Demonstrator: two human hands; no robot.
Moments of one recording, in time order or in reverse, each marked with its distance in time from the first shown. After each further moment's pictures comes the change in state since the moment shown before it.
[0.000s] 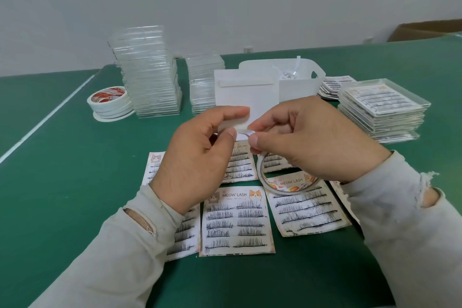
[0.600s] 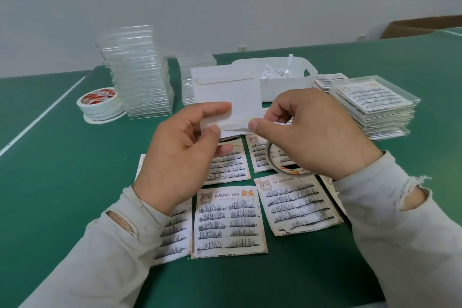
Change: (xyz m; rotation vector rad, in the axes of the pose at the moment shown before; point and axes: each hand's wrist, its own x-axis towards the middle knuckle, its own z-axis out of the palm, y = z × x) left_hand 0.001 -0.003 0.000 -0.236 0.061 -0.044; right_hand 0.002 0.003 -0.002 -0.350 0.299 0.018
